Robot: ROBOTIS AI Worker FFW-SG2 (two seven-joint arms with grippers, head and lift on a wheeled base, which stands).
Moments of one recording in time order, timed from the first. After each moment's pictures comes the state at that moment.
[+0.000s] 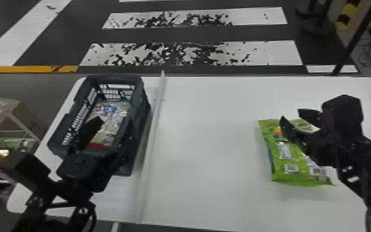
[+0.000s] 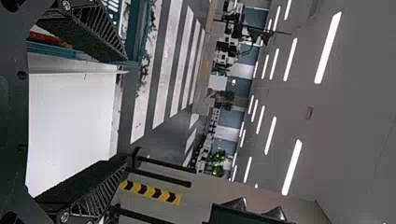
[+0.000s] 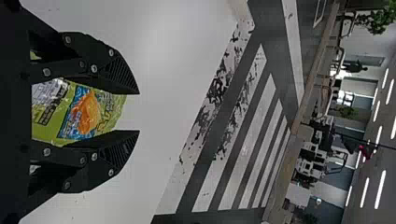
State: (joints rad) left arm 0.69 0.00 0.20 -2.27 0.29 0.10 -0.34; right arm 0.29 -0.15 0.08 -2.13 0.26 0.69 0.32
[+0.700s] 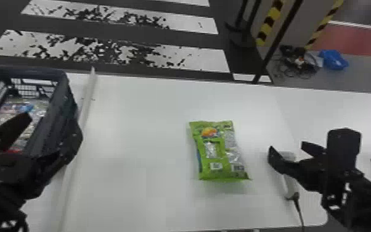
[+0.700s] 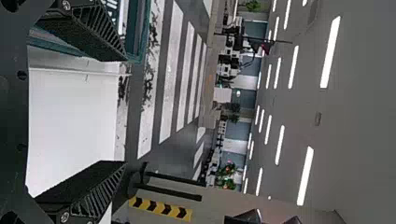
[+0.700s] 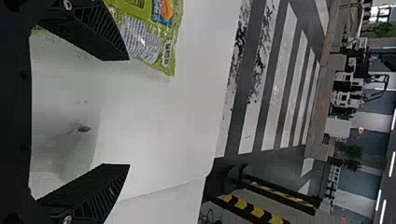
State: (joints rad) left arm 0.67 0.00 0.05 -2.30 0.14 0.14 -0.16; right arm 0.48 -0.16 -0.35 -2.21 0.04 0.72 0.37
